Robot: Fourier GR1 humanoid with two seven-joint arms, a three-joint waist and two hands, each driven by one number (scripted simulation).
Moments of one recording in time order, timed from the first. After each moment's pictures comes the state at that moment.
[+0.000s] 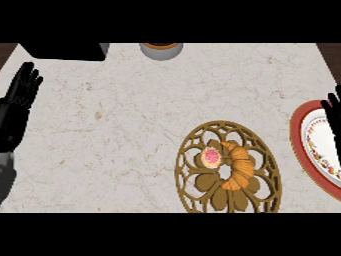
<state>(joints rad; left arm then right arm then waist) -0.25 0.49 -0.03 -1.36 0.25 0.08 -0.19 -0.03 -0.48 0.03 -1.66 -0.43 -0.26 0.02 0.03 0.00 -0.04</state>
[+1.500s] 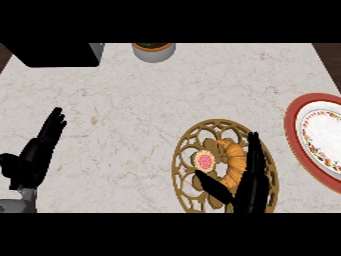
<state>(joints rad) -0.04 0.38 -0.09 -1.33 0.21 0.08 -0.15 0.10 -0.01 0.47 -1.50 0.90 -0.92 0.45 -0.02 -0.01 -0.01</state>
